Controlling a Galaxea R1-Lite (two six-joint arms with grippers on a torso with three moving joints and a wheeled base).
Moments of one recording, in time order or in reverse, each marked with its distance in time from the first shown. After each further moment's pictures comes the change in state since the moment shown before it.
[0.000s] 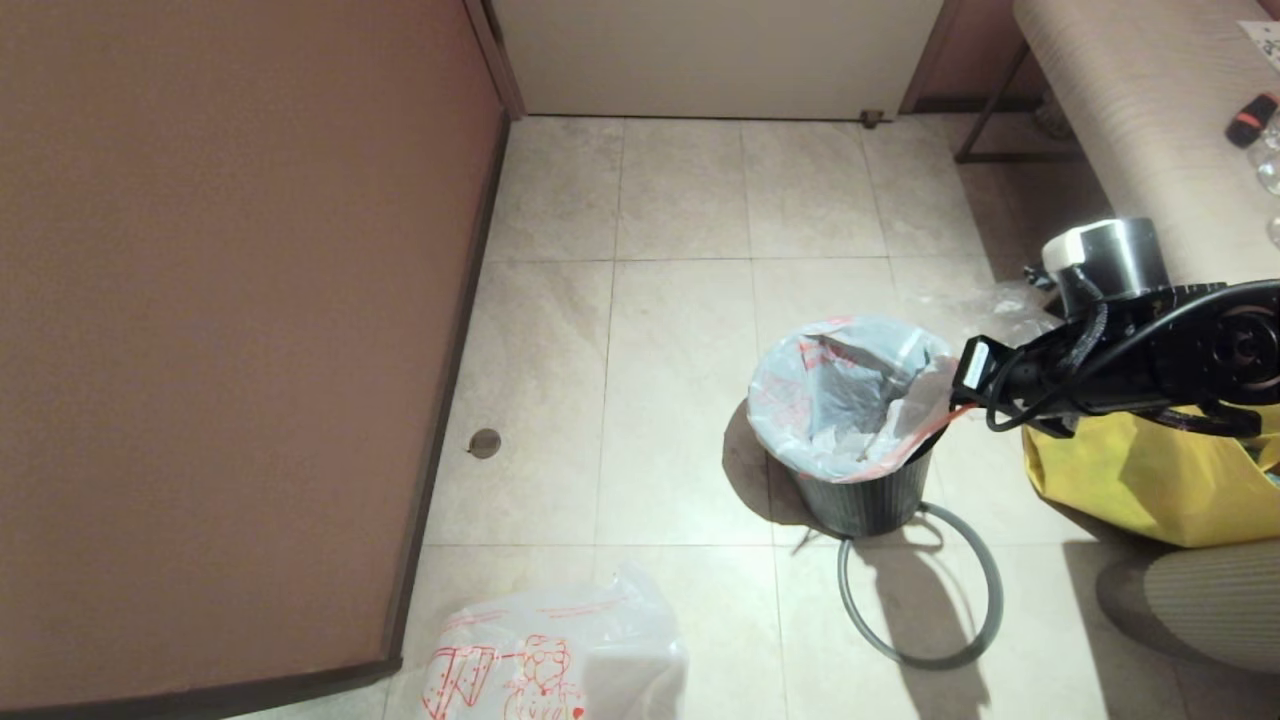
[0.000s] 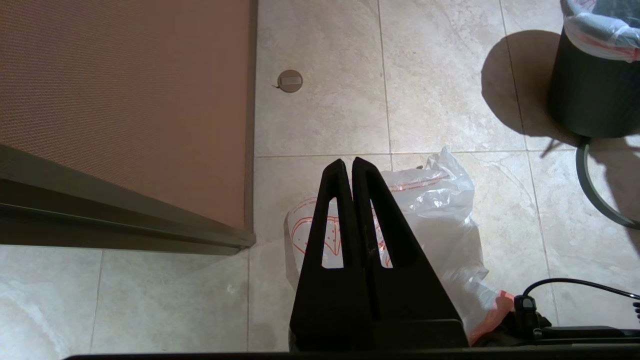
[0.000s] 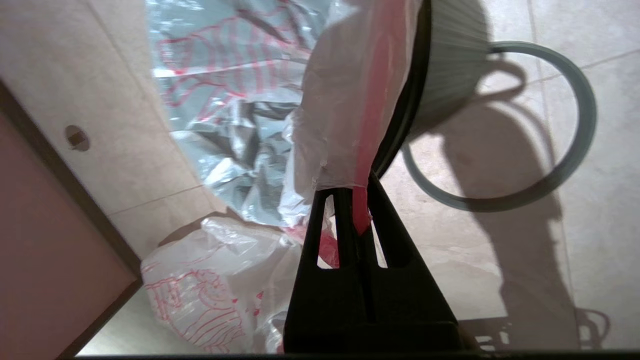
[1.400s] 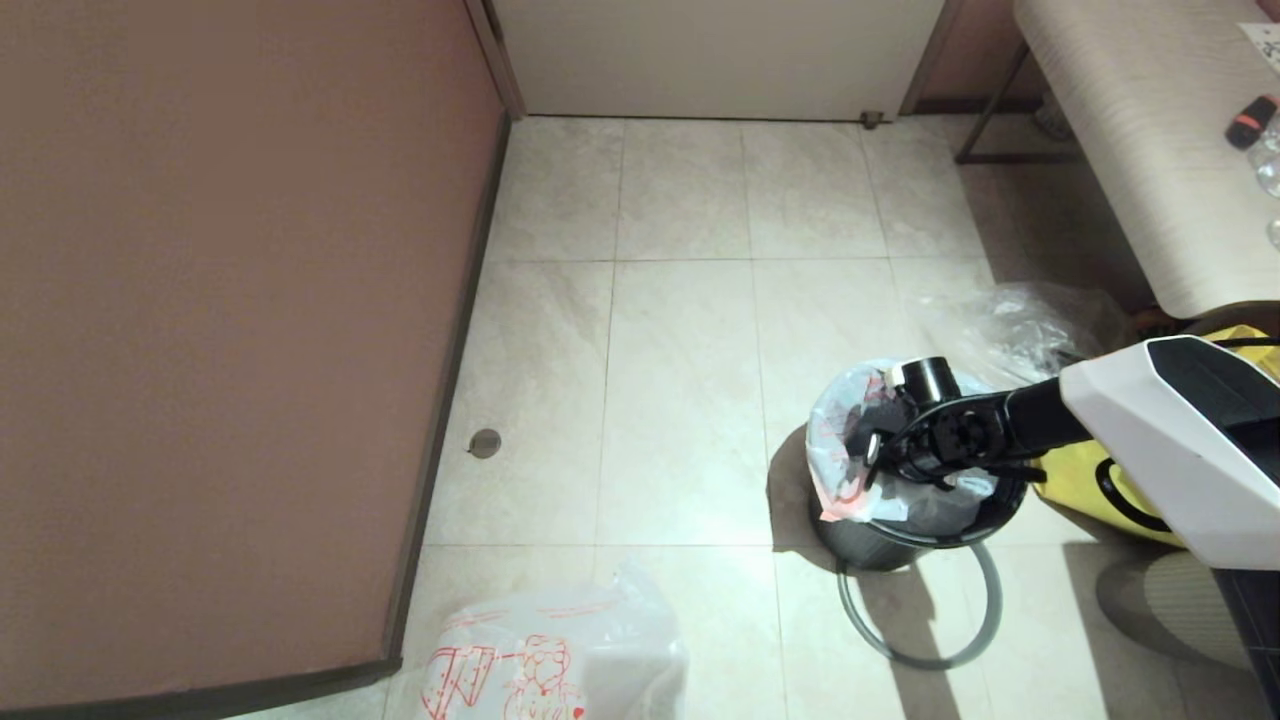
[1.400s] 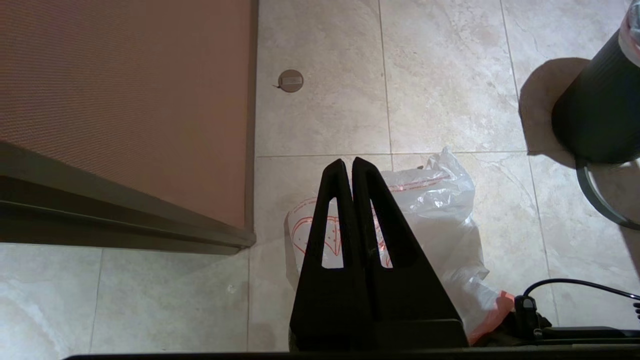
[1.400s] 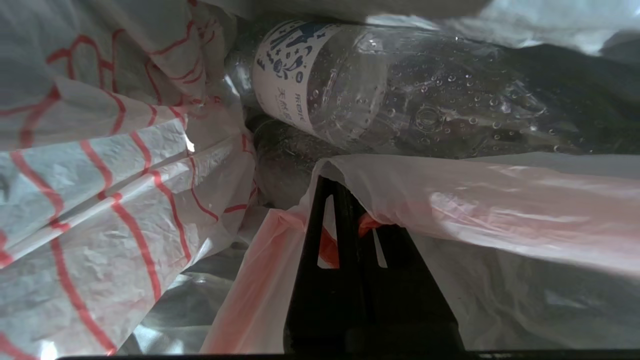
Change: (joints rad) left arm 0.000 0.000 0.000 0.000 0.000 0.000; right arm -0.013 0.642 -0.347 -0.100 -0.178 -0.097
